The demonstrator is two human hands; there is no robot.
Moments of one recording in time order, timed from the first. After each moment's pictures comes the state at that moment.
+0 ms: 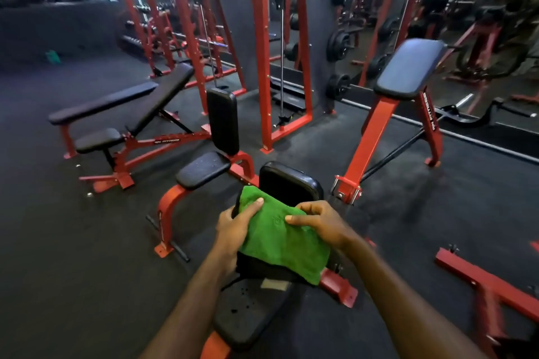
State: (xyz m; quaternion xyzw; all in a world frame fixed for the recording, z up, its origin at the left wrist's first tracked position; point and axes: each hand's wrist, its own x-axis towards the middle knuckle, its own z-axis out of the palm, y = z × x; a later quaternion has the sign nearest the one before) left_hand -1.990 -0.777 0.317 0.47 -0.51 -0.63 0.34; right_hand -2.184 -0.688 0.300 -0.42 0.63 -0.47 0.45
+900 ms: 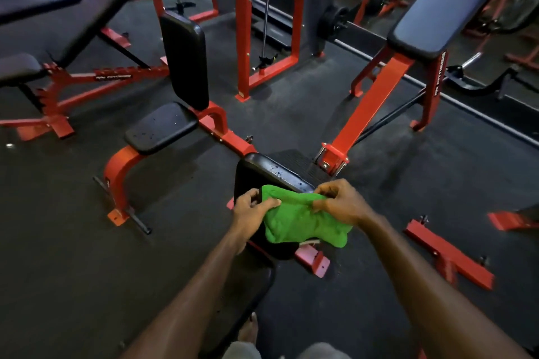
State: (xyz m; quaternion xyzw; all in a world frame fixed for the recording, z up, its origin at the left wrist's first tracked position) left_hand -2.150 -0.956 0.175 0.47 -0.54 -0.66 0.21; right_hand -2.348 -0.843 0.242 -0.40 0.82 -0.22 0.35
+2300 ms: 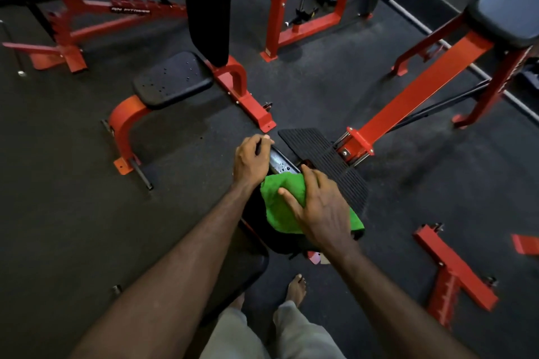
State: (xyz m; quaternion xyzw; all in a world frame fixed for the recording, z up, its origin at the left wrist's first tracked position) left_hand -2.232 -1.075 0.103 0.53 -0.65 -0.45 0.30; right_hand -2.331 -0.910 0.157 -0.55 0.83 -0.12 0.06
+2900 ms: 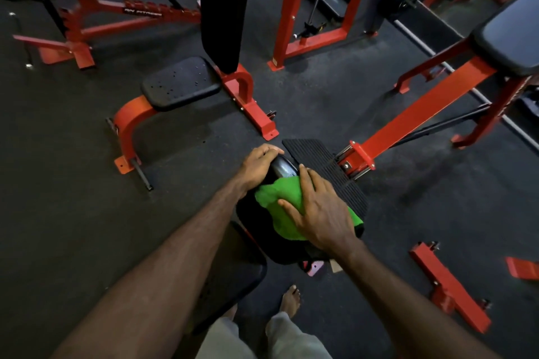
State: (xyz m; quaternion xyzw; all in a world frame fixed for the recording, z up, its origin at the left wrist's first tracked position) left_hand -2.217 -1.095 0.109 0.45 -0.62 -0.61 0.22; right_hand -2.333 -0.932 0.166 -0.62 0.78 -0.02 0.07
